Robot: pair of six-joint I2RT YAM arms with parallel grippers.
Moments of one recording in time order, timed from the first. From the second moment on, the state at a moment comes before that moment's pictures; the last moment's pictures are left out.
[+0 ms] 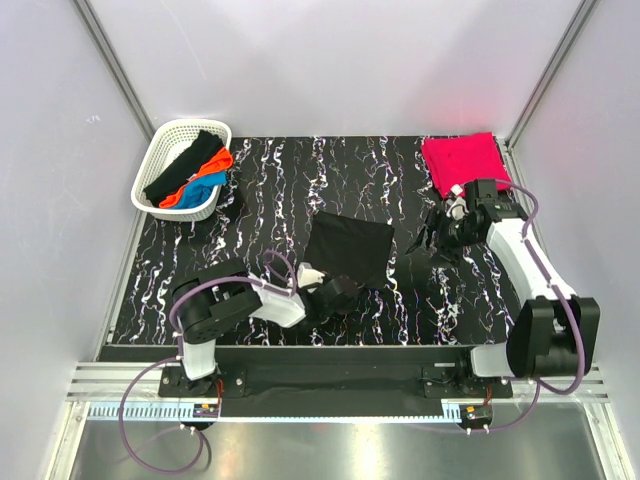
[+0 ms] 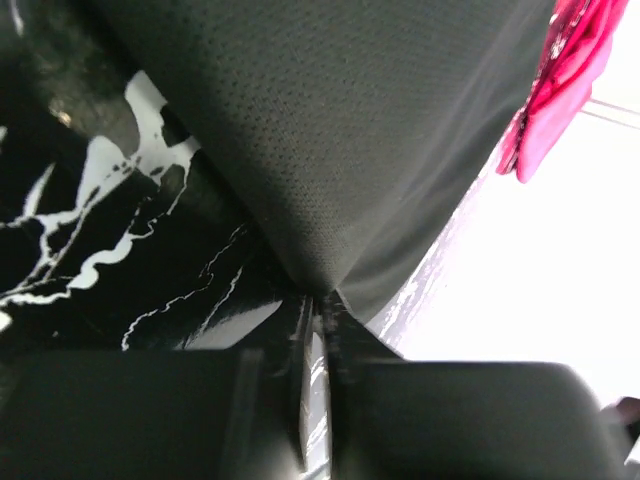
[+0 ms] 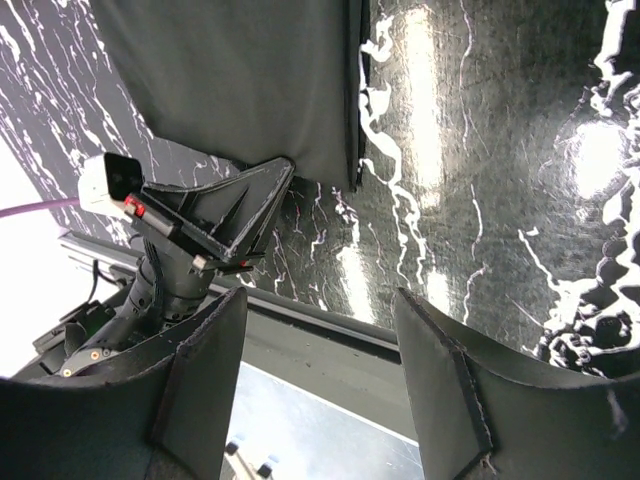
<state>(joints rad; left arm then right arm) -1.11 1.87 0.77 0.32 -0.49 -2.03 0.02 1.35 1.07 -0.90 -0.50 0.39</state>
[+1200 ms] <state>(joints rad) -0.97 1.61 0.65 0.36 -0.31 -1.99 0.02 1.86 1.05 -0.50 -0.90 0.47</state>
